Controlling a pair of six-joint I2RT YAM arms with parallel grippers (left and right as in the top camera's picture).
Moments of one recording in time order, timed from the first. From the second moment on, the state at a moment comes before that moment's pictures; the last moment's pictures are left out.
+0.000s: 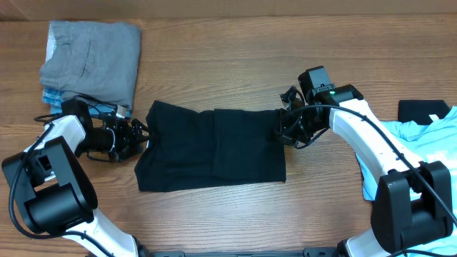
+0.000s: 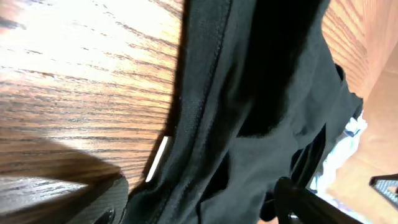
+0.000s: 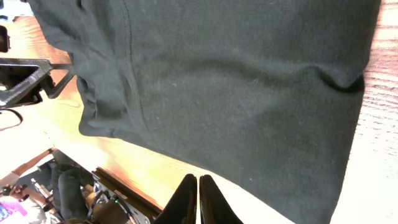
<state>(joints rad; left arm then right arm) 0.40 1.96 1.08 -0.79 0.73 0.03 0.26 1.73 1.22 -0.92 -0.62 0.38</state>
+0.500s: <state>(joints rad) 0.30 1.99 1.06 -0.75 0.68 0.09 0.26 1.73 1.22 -0.93 -0.62 0.41</state>
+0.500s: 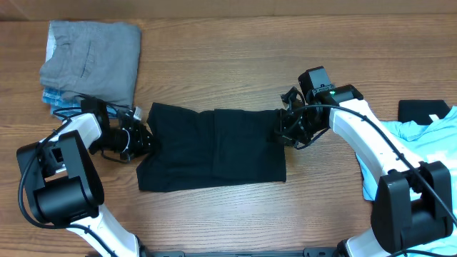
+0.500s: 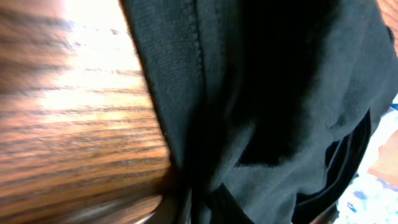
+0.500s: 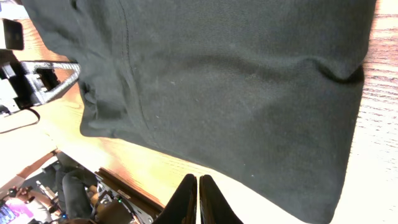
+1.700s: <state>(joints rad) -0.38 1.65 1.35 -0.89 0.43 -0.36 -0.04 1.67 1.34 -0.96 -0.49 0.34</state>
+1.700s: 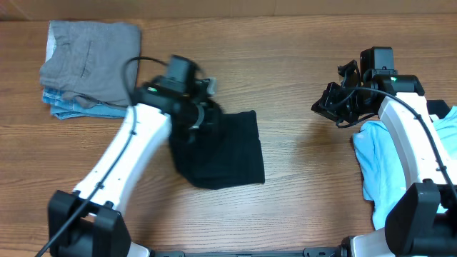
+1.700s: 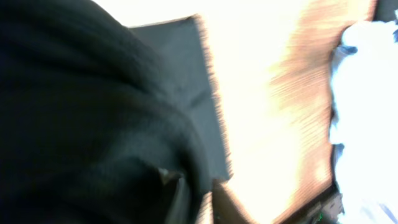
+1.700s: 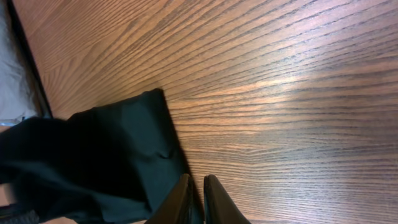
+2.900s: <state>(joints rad) -0.26 1.73 1.60 -1.28 0.12 -0.17 0.51 1.88 1.22 -0.50 -0.52 0.94</state>
